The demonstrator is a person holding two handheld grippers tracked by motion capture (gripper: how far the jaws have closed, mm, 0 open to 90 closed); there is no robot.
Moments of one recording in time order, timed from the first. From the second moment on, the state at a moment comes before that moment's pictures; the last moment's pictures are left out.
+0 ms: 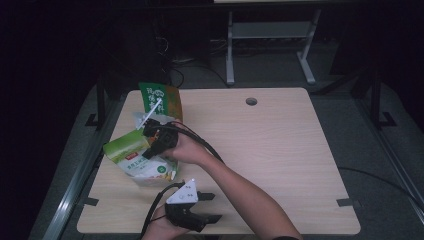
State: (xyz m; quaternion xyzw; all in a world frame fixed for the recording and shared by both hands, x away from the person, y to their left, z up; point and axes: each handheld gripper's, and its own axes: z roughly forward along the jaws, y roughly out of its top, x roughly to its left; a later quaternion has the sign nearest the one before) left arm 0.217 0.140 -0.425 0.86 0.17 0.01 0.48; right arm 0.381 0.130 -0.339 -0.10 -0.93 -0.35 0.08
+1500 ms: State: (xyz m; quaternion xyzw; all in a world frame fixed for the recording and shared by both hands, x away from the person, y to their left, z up) left arm 0.223 0.148 -0.425 0.86 0.19 0.02 0.48; right arm 0.383 0.086 -0.363 -0.13 -0.92 -0.36 0.11
